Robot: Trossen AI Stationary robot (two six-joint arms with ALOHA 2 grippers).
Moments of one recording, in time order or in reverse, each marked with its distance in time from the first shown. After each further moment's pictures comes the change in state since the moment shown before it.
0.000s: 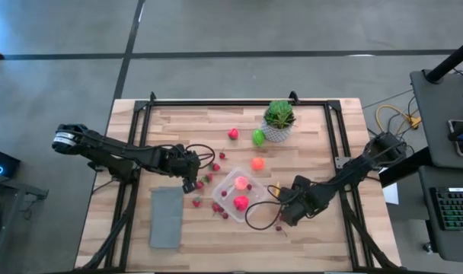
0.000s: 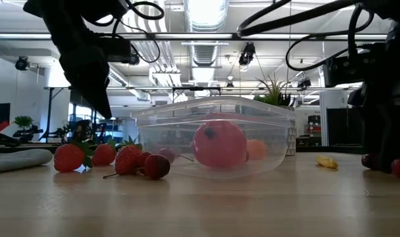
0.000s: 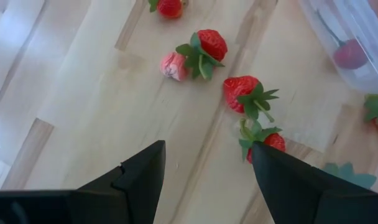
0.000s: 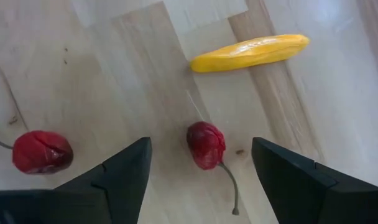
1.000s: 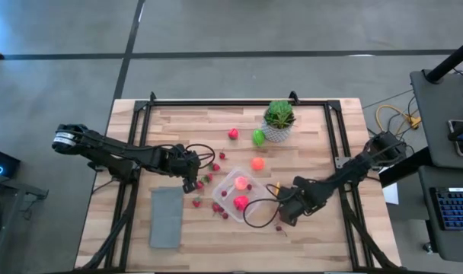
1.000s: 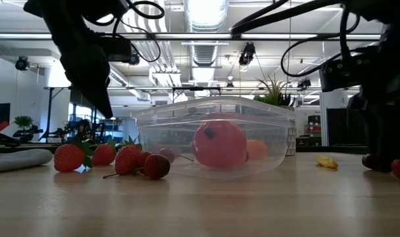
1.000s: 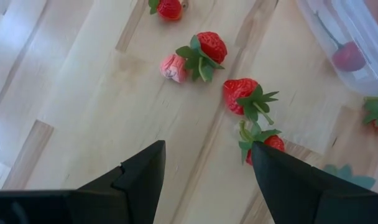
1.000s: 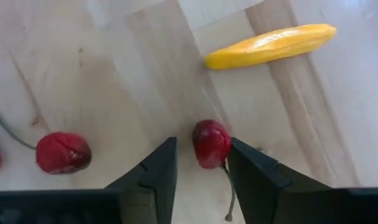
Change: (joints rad) left arm 0.002 0.000 0.002 0.005 -0.001 0.001; right arm -0.043 0.000 0.000 0.025 -0.074 0.000
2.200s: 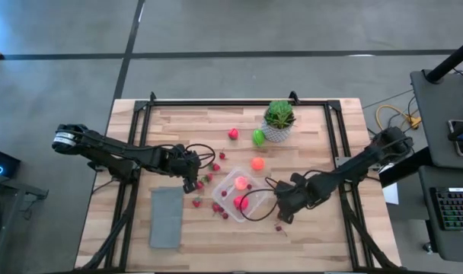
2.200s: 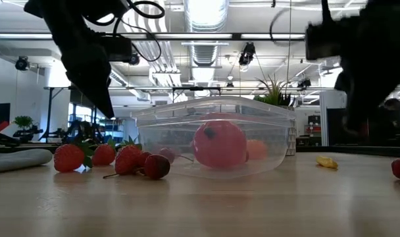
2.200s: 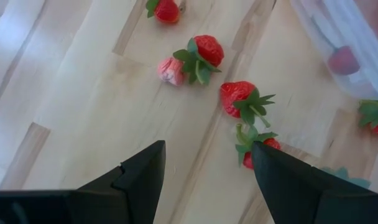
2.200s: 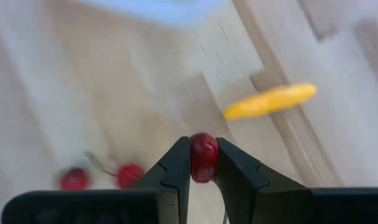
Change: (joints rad) left arm 0.000 0.000 -0.003 0.017 0.007 0.000; right arm -0.034 -0.118 0.058 0.007 -0.002 -0.007
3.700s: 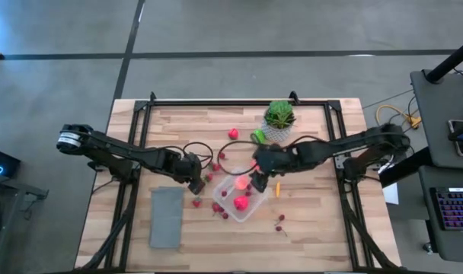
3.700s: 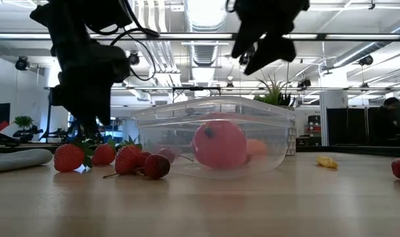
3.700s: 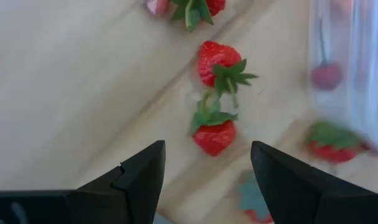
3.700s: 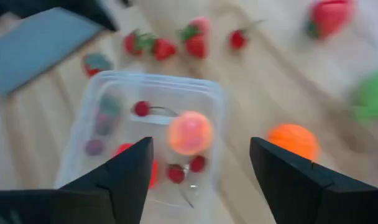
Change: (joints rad) left arm 0.003 0.061 -0.010 0.031 0.200 -0.511; right arm -0.333 0.001 0.318 0.016 0.015 -0.224
